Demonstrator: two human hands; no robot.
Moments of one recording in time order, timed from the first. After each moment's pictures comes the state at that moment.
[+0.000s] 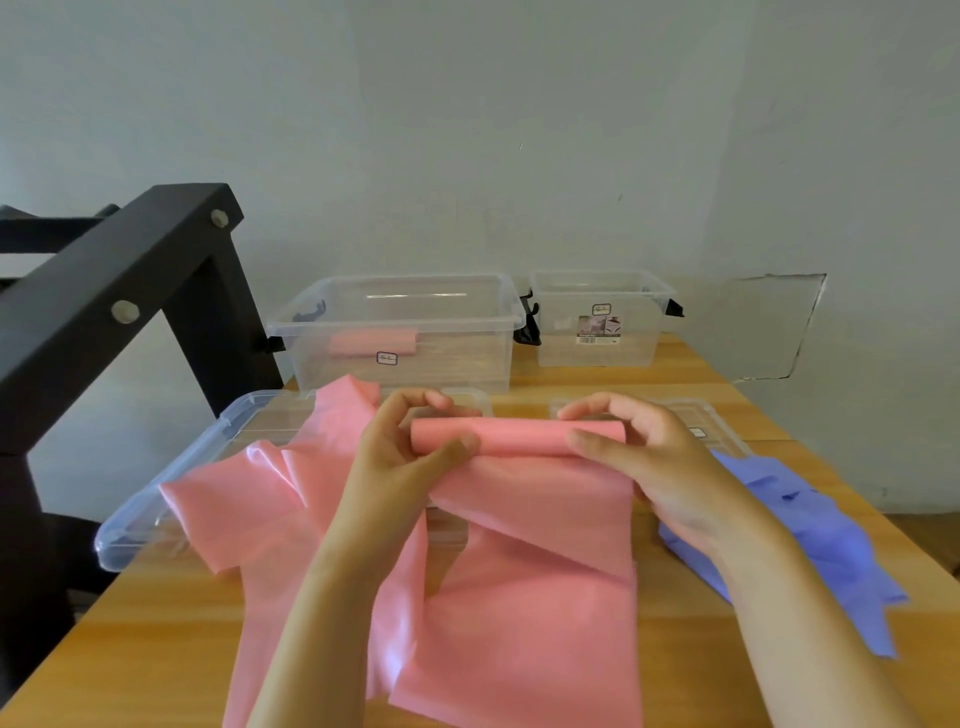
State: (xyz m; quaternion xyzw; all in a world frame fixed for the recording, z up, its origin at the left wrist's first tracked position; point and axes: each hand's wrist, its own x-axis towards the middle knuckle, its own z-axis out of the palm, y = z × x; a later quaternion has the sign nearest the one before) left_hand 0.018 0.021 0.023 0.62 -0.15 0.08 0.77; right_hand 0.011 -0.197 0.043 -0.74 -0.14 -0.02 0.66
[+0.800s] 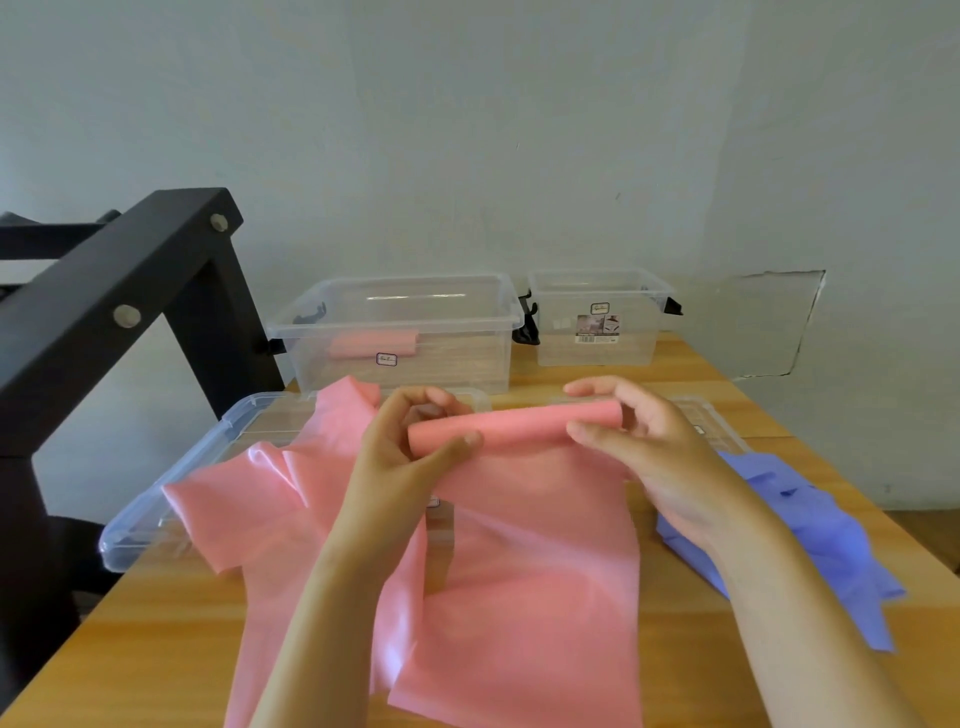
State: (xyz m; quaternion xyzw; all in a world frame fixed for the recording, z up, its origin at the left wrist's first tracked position) left_hand 0.019 0.019 0.021 0.64 -0.16 0.11 0.75; right_hand 0.011 -0.197 0.044 -0.73 -0.13 -0.05 0.67
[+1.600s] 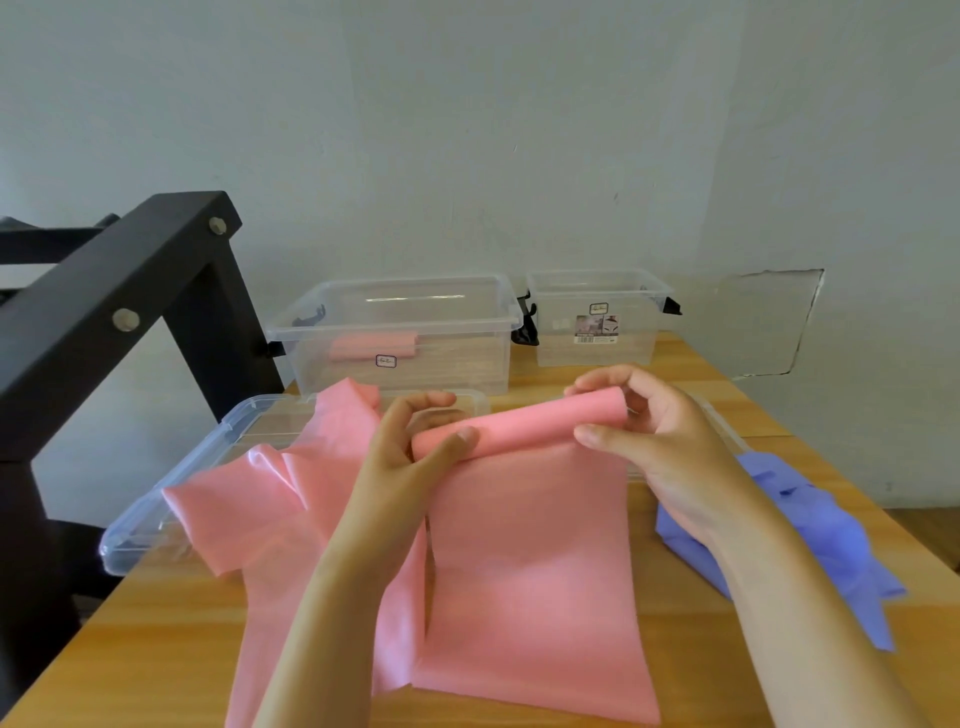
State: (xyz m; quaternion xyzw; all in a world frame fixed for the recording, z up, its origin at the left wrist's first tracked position) left_hand 0.021 0.018 0.019 0.65 -0.09 0.07 0.75; right_hand 0.012 -0.201 0.046 -0.71 -0.15 -0.09 0.68
